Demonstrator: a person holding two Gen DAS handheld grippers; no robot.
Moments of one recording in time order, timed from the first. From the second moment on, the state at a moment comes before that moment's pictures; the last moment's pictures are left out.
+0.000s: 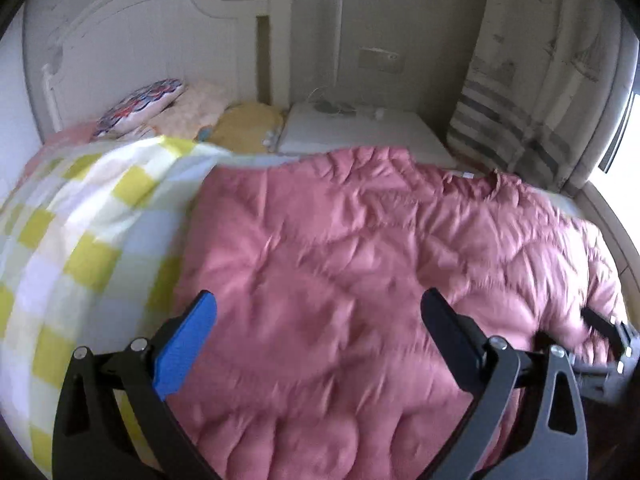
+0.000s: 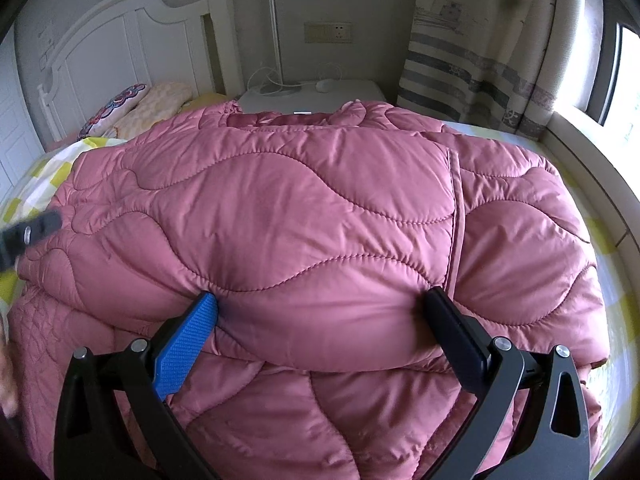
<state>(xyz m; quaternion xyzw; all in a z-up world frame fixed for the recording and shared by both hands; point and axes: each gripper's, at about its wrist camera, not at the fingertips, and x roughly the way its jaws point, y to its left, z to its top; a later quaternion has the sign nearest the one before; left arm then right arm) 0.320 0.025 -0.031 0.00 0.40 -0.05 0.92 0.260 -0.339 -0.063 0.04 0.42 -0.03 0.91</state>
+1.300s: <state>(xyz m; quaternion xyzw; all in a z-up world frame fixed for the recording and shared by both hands) 0.313 0.014 -0.068 0.08 0.40 -0.03 0.91 0.285 -0.355 -0.062 0.05 0.42 -0.08 0.90</state>
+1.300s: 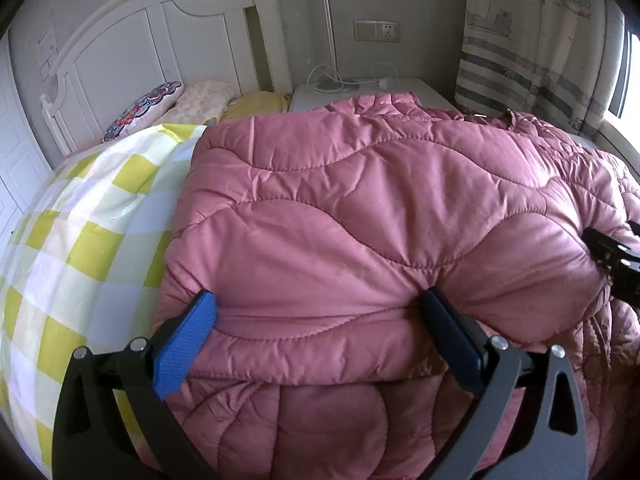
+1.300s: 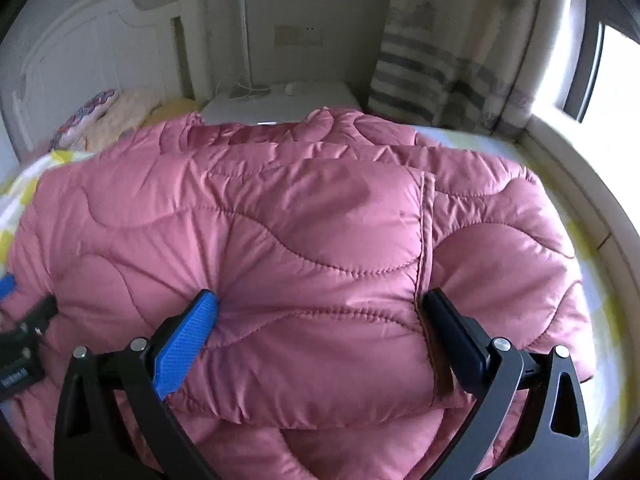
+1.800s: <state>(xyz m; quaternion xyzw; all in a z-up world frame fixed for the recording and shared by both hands) 0.314 0.014 -0.071 0.08 0.40 -0.03 0.91 0.248 -0.346 -0.065 0.05 0.43 -0.08 0.90</state>
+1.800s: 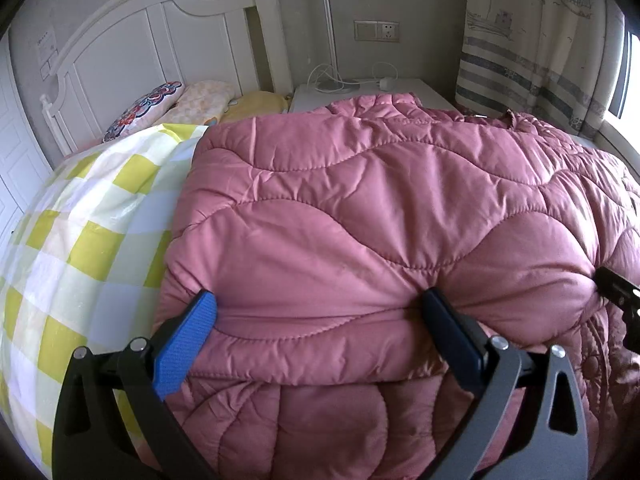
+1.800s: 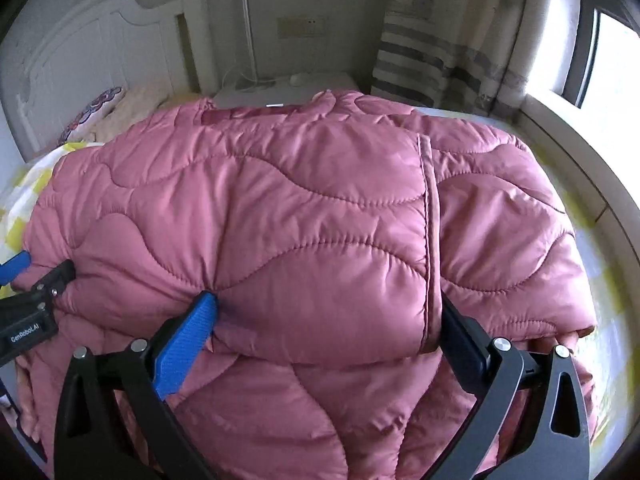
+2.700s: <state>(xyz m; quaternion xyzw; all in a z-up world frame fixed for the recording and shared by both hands) 0.274 0.007 -0.043 0.07 0.35 -0.07 0.93 0.213 -0.323 -0.041 0.02 0.42 -0.04 0.91</state>
